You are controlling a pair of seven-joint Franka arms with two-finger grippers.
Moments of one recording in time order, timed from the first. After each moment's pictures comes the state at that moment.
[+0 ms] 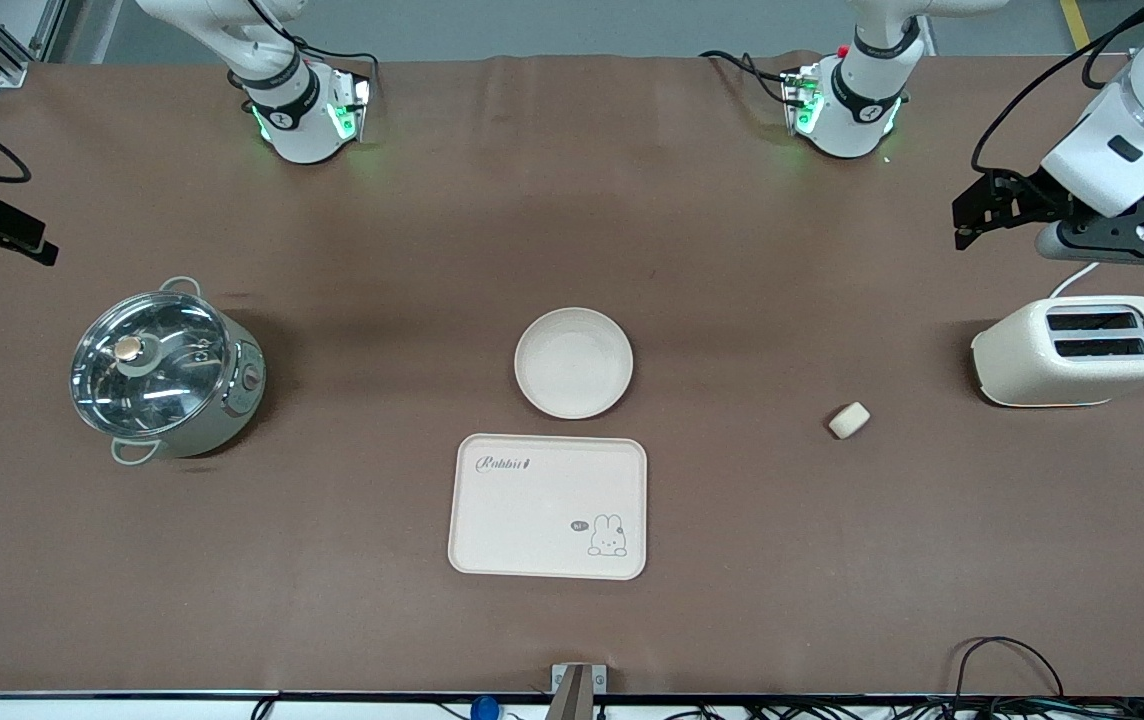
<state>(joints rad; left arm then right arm) -0.10 -0.04 -0.08 -1.60 0.02 1.54 -0.06 -0.02 0.02 -0.06 -1.48 0.01 1.44 0.00</state>
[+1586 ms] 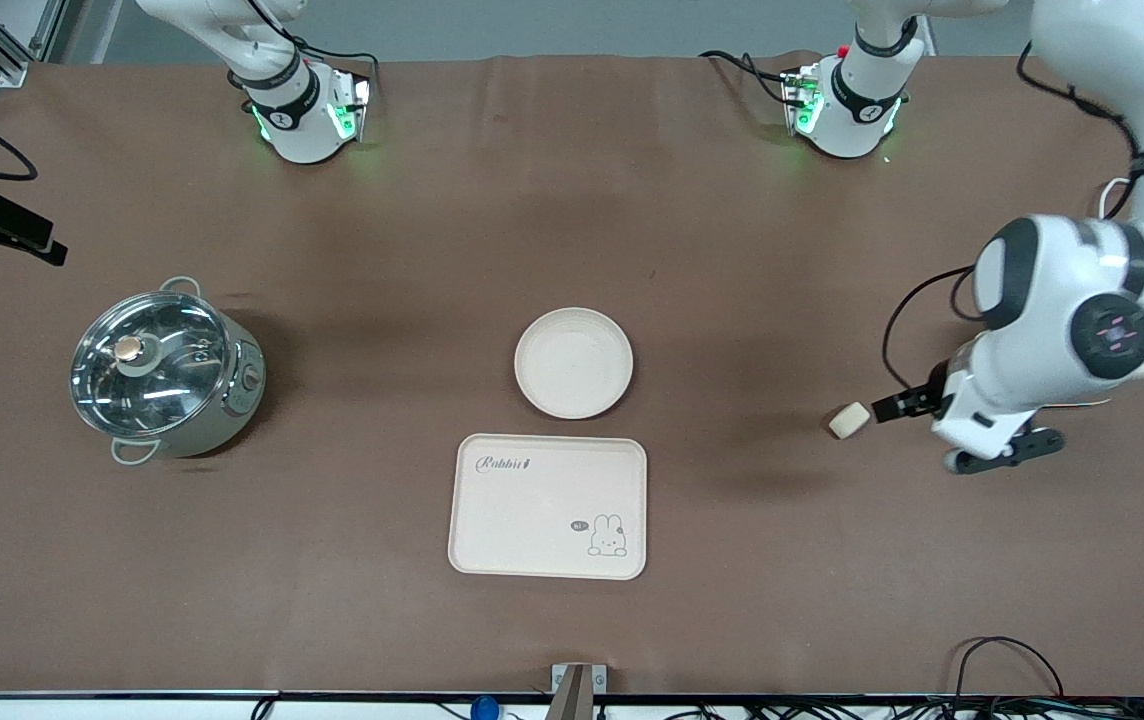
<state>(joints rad) -0.11 0.42 -0.04 -1.73 0.02 2.07 -0.39 -0.02 0.02 -0.05 -1.48 0.04 1.44 0.00</state>
